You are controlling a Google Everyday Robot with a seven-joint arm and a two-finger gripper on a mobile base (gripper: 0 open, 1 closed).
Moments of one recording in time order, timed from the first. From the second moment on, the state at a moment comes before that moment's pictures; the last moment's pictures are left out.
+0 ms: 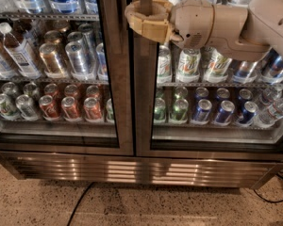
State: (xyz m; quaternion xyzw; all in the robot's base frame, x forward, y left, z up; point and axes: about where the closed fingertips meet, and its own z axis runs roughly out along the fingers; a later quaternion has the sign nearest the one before) arm 0.540 0.012 1.049 -0.54 0.42 0.41 0.61
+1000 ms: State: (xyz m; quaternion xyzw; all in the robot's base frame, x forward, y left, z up) arm 0.541 0.012 1.049 -0.54 0.42 0.41 0.61
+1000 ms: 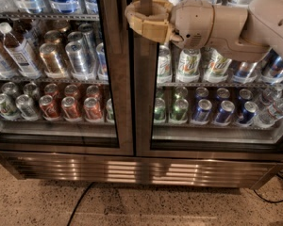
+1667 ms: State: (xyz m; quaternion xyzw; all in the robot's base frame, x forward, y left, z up) arm 0.541 0.012 1.048 -0.53 0.42 0.41 0.61
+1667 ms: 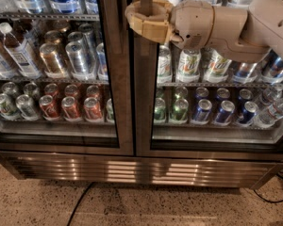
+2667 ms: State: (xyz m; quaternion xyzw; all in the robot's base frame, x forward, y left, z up) arm 0.541 0.012 1.048 -0.53 0.41 0.42 0.61
